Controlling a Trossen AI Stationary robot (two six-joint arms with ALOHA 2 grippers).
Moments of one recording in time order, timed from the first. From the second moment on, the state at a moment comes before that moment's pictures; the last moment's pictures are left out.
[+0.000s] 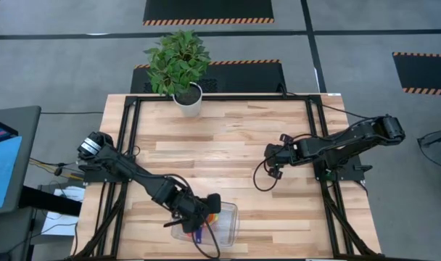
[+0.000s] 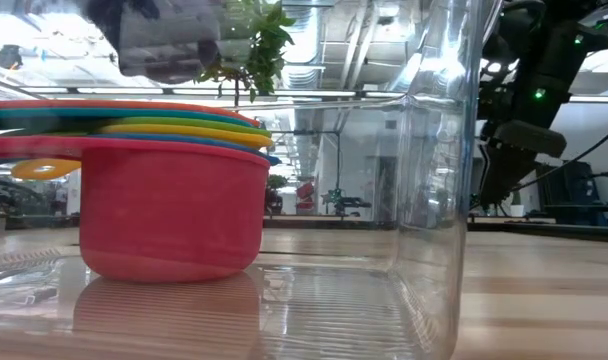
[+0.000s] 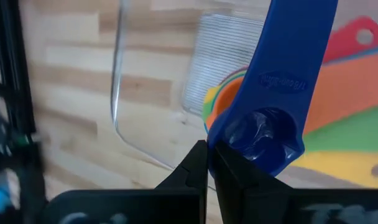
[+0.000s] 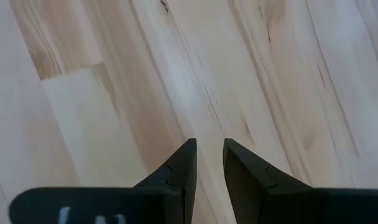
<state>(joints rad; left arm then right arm) -0.51 1.77 1.46 -0.75 -0.15 1.05 0.10 1.28 0.64 -0.58 0.36 0.39</state>
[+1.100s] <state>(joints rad) -0.42 1.80 1.46 -0.72 0.07 1.58 0.10 1.28 0.64 -0.57 0.36 0.38</state>
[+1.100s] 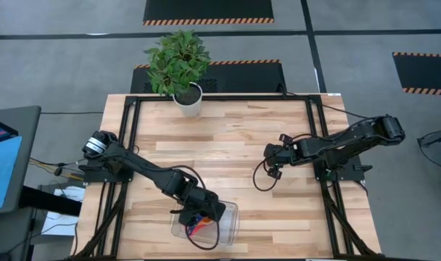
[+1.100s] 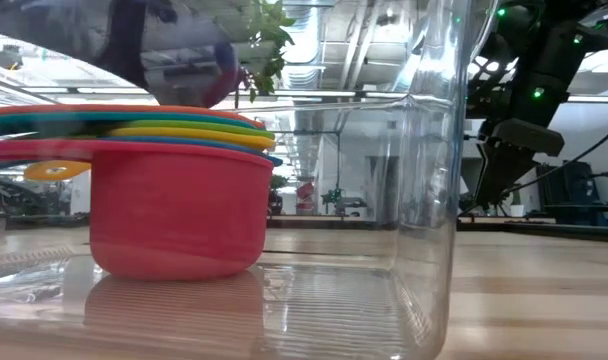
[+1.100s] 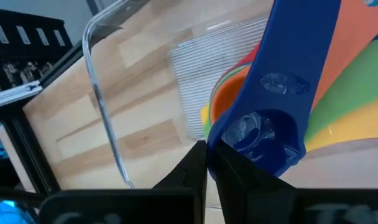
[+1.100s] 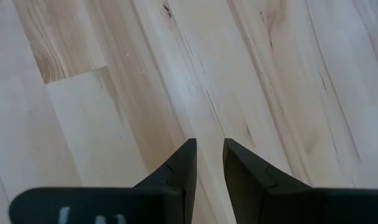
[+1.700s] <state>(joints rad) -0.42 1.80 1.46 -0.70 -0.03 1.57 0.10 1.28 0.64 -0.57 0.36 0.38</state>
